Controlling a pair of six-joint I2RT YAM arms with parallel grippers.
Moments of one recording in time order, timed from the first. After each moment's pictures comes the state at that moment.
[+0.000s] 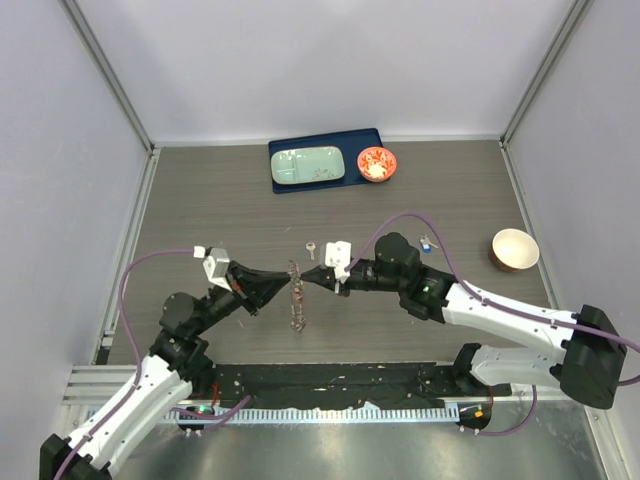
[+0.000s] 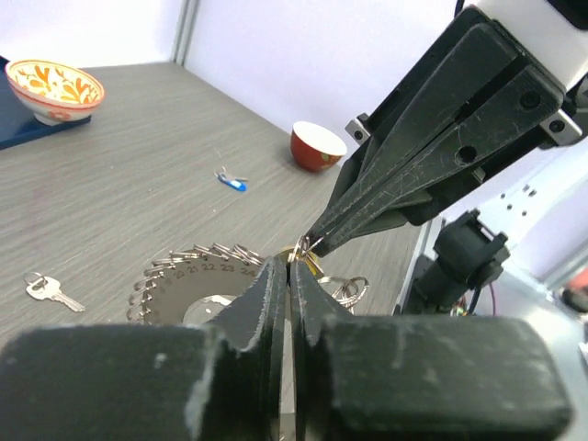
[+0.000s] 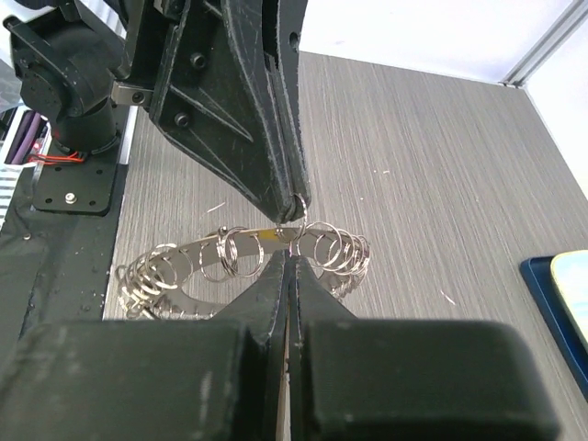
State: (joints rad) left arm -0.54 0.41 0.18 0.47 0.45 -0.50; right arm 0.96 1.13 0.74 0.26 -0.44 -0.33
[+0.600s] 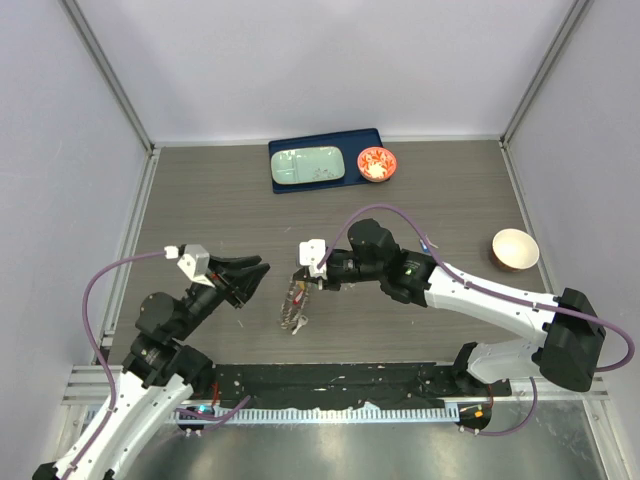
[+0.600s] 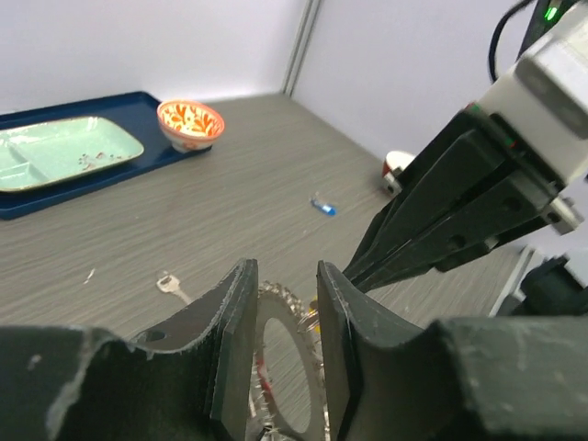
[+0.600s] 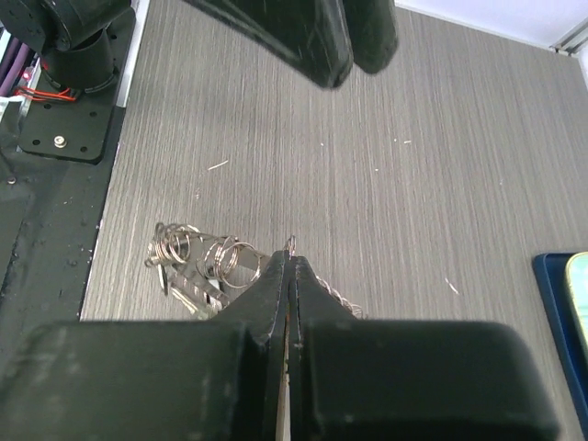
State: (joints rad) left arm -0.53 0.20 0.35 0.06 0.21 -0.38; right arm 0.98 1.29 0.93 0.01 -0.47 -0.47
